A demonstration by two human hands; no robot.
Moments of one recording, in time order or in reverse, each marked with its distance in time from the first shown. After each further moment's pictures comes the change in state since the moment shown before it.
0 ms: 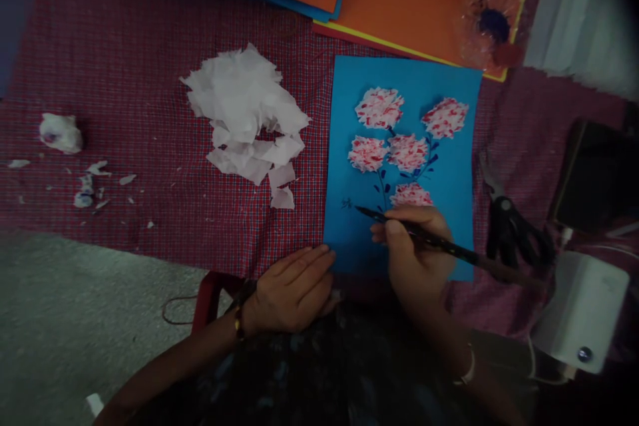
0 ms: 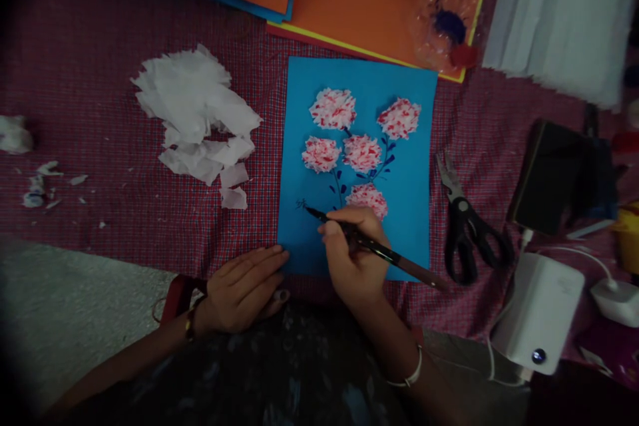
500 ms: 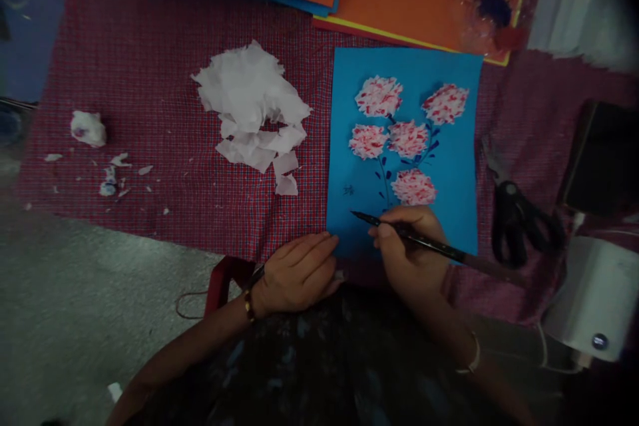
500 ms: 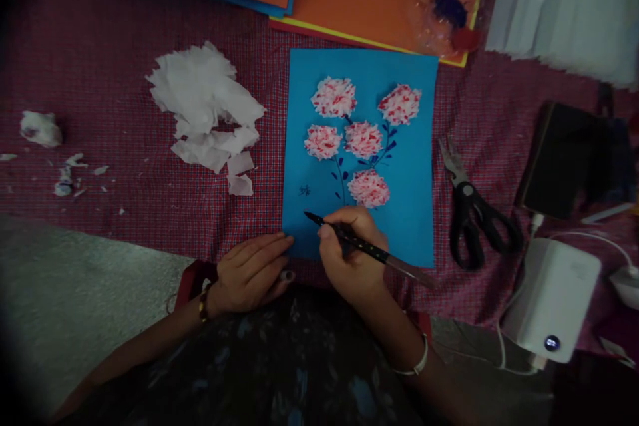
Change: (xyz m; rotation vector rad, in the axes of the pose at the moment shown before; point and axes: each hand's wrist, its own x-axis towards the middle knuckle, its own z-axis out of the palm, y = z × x) left_hand 0.001 0.002 0.000 0.039 -0.007 -0.016; right_hand -0.019 0.009 -0.009 -0.029 -0.070 -0.057
